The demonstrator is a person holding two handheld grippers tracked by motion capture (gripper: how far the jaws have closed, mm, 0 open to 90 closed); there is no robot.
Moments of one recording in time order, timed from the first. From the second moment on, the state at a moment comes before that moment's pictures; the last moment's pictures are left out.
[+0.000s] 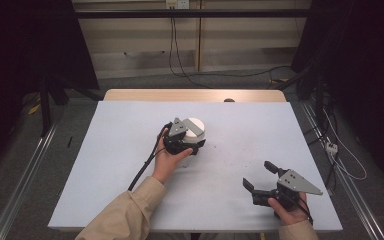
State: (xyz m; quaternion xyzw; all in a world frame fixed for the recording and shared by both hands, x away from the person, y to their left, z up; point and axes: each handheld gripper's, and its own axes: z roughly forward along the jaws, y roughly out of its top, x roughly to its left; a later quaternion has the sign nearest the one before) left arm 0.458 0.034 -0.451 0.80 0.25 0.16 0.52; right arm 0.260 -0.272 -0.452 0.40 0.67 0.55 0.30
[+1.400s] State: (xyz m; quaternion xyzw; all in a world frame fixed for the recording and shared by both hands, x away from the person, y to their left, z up) left arm 0.453 0.034 -0.460 0.79 0.25 0.16 0.54; right arm 0.298 -0.240 -0.448 0.42 0.69 0.52 0.28
